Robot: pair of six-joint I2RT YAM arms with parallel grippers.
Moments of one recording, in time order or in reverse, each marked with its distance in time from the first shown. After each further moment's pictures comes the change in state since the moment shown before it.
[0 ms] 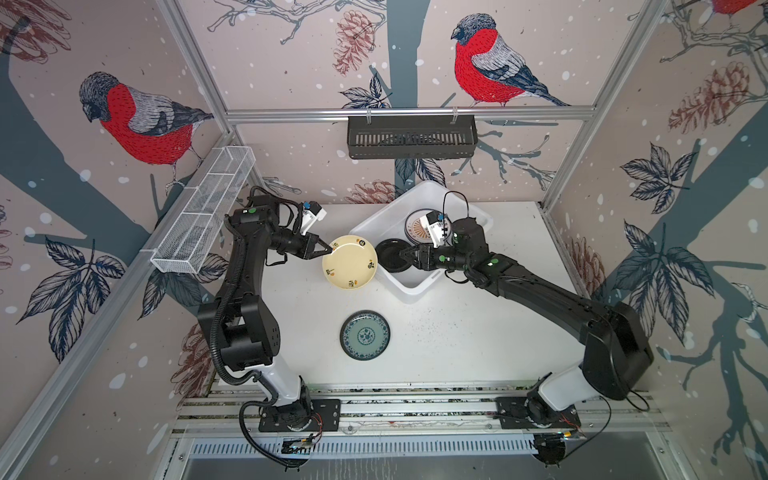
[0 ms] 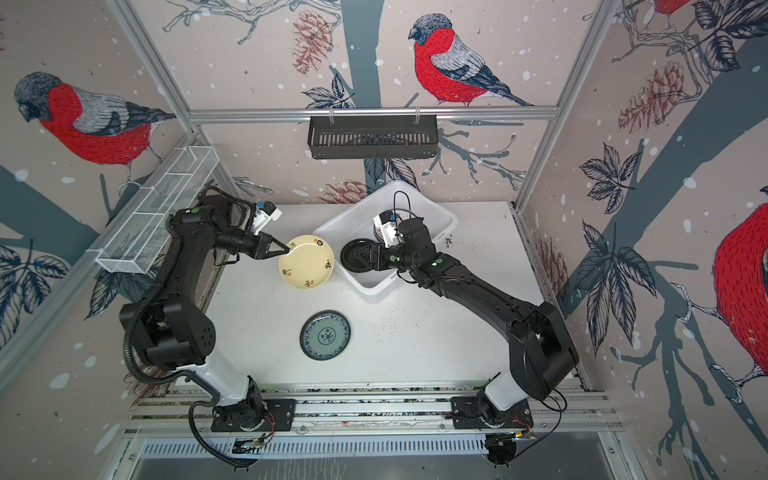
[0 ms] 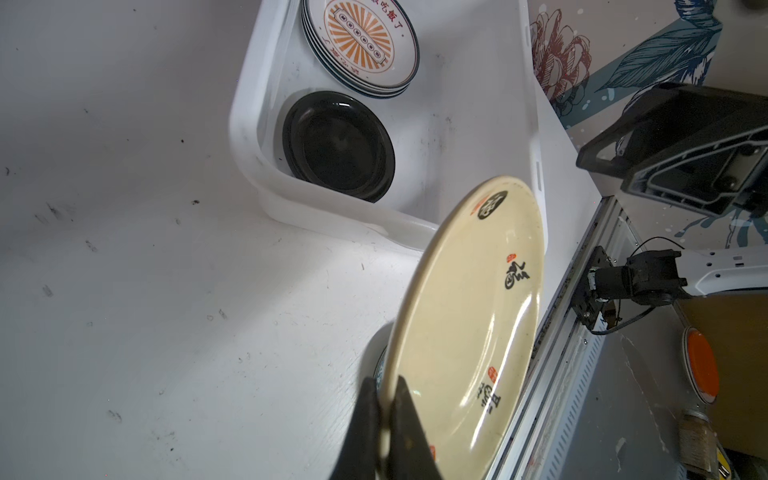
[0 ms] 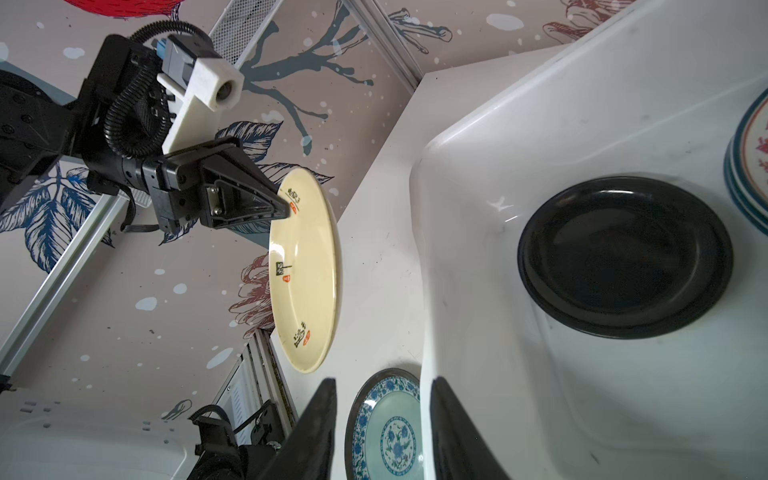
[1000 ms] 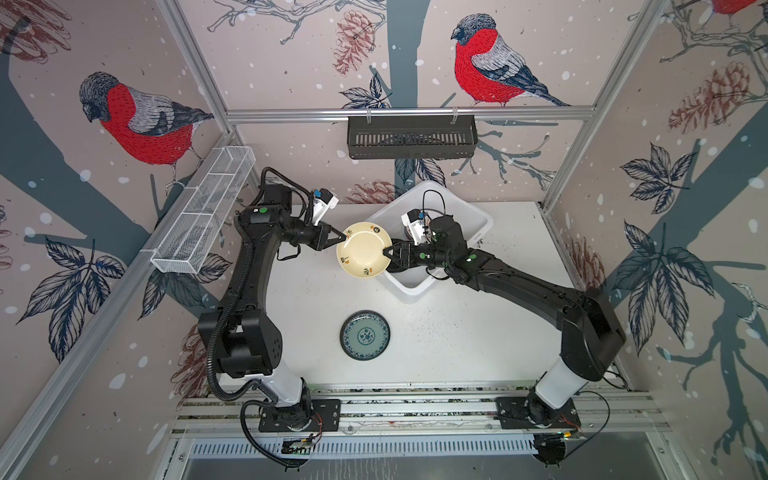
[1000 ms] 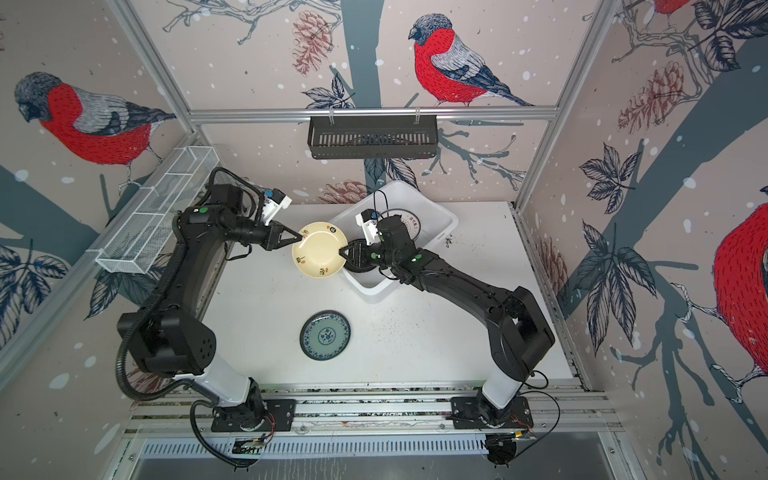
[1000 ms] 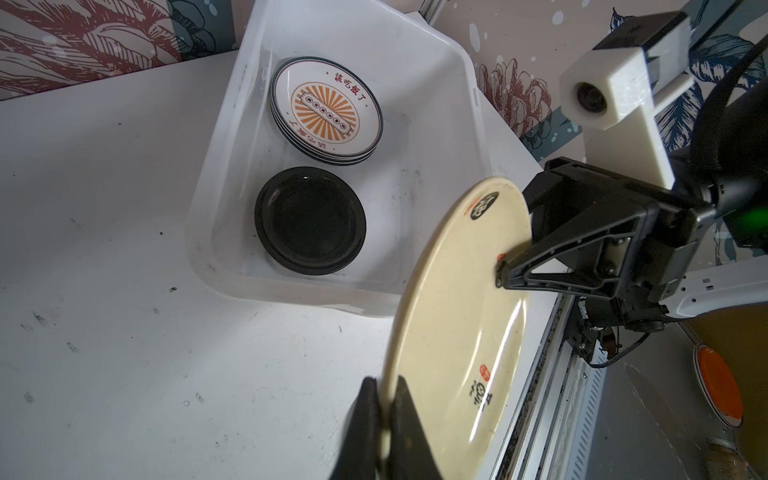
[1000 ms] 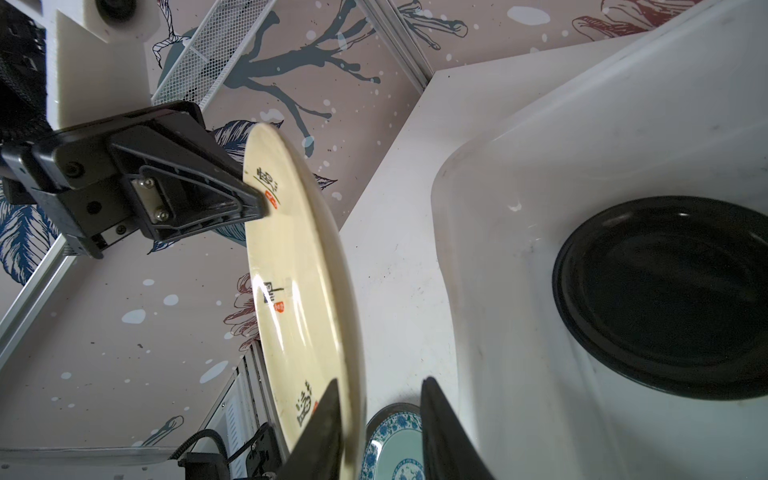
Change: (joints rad) left arm -0.102 -0.068 -0.002 0.159 0.042 -0.148; right arm 0.069 0.140 0.123 0.023 0.067 0.025
